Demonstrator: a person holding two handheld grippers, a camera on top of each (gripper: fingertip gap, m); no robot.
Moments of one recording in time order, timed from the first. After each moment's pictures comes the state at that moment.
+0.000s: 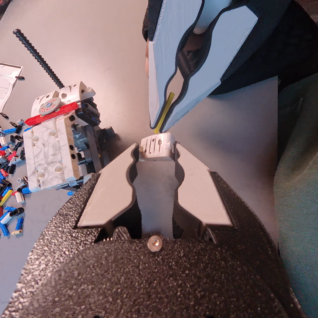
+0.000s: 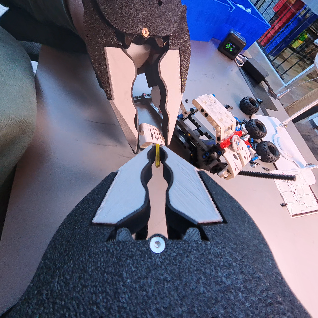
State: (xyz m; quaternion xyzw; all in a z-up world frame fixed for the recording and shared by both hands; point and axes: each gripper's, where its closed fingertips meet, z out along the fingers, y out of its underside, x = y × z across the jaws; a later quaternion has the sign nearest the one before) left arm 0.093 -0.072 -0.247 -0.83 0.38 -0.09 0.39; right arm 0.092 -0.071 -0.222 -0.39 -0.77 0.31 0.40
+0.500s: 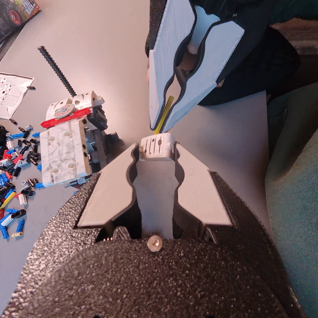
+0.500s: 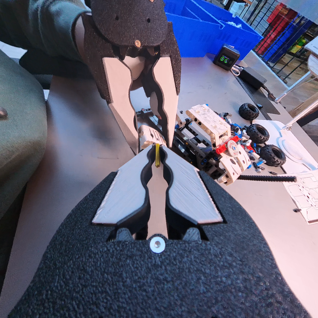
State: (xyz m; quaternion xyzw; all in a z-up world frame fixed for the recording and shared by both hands) left arm 0.092 -0.073 -0.233 -0.82 0.37 -0.12 0.42; right arm 0.087 -0.073 -0.208 -0.40 -0.74 0.36 0.40
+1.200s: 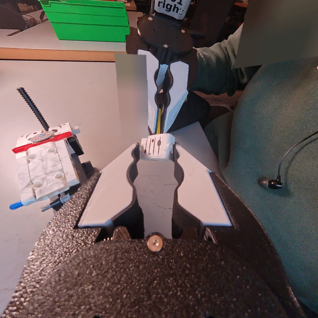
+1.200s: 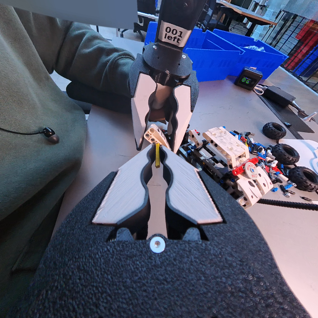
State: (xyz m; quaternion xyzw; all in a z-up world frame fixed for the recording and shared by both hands) left arm 0.100 -0.100 -0.201 -0.70 0.41 -0.32 0.48; right arm 0.090 -0.100 -0.187 -0.37 -0.74 0.44 0.35
